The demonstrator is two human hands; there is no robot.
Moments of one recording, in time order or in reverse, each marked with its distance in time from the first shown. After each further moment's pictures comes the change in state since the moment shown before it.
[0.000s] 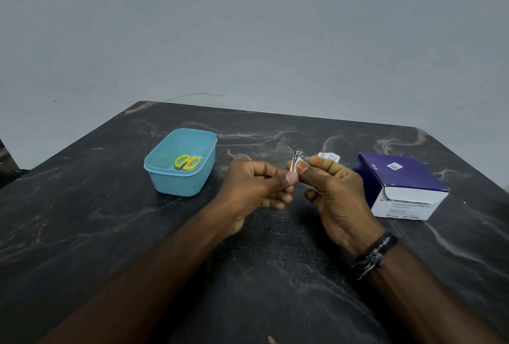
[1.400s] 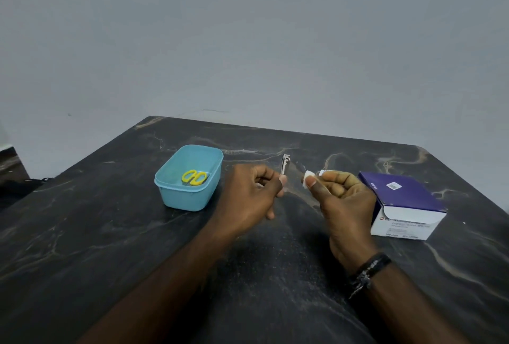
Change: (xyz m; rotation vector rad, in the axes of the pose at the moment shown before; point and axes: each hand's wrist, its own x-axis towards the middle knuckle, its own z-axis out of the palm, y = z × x) left_hand -0.005 0.018 -0.002 0.399 0.186 0.273; right_hand 0.000 -0.001 -0.001 -0.042 0.152 -0.283
